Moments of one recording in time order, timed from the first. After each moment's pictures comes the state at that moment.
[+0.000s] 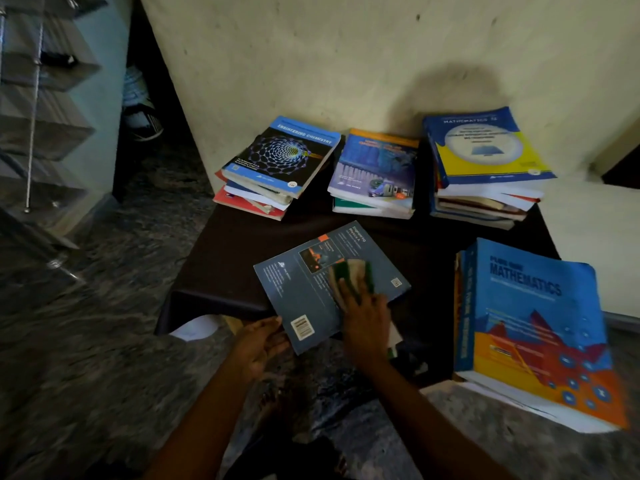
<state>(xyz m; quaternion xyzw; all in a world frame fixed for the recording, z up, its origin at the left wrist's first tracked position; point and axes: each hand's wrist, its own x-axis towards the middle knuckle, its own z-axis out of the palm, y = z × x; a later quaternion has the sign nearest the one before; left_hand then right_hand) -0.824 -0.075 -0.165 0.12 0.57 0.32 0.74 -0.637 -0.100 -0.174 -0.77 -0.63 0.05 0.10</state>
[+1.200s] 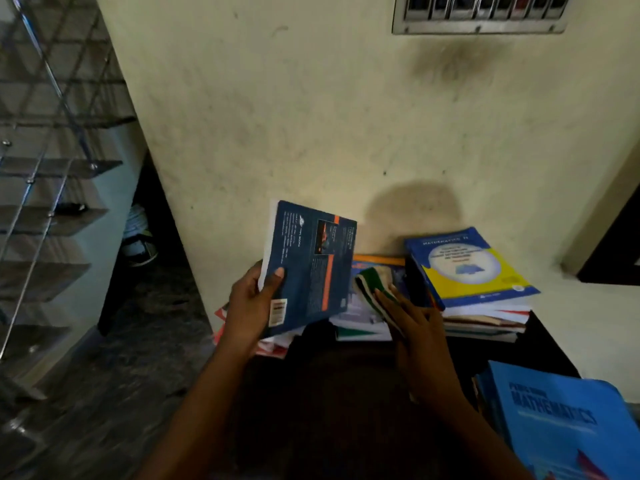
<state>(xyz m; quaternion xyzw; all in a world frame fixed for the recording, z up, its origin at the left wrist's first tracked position) -0.796 0.083 0.062 0.59 0.40 0.52 0.47 -0.588 -0.013 0.006 -0.65 -0.63 -0.14 0.41</state>
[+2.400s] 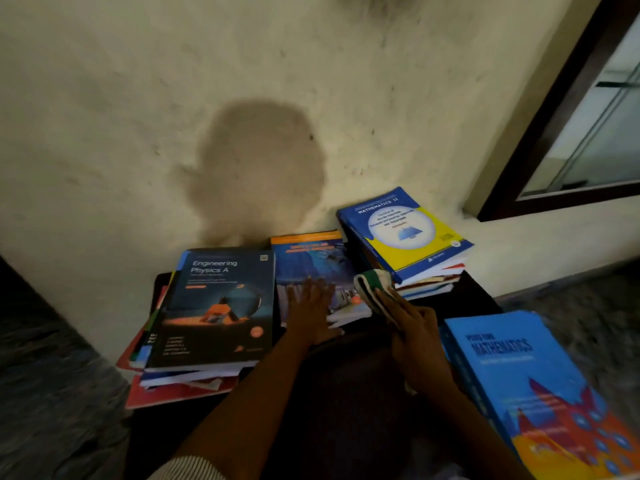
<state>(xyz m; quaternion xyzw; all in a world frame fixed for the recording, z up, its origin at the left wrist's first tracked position) -0.631 0.202 -0.123 0.96 0.26 -0.01 0.02 -0.570 0.005 -0.036 -0.83 -0.44 -0.09 0.32</state>
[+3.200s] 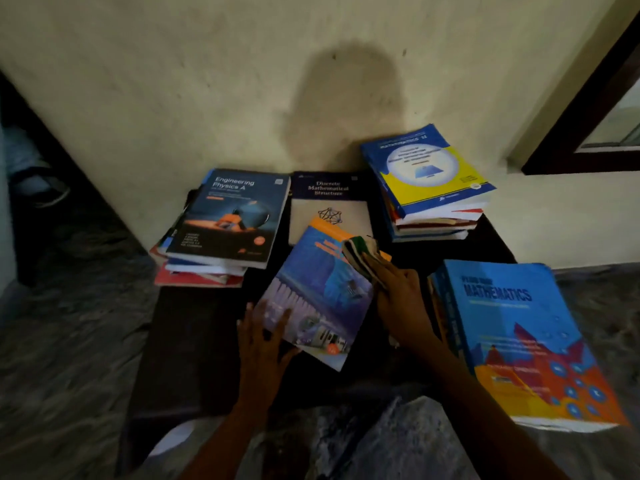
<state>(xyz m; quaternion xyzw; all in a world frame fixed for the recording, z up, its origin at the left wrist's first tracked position) -0.788 0.022 -0.192 0.86 0.42 0.29 0.07 -0.564 -0.041 -0.073 -0.80 -0.53 0.06 0.29</state>
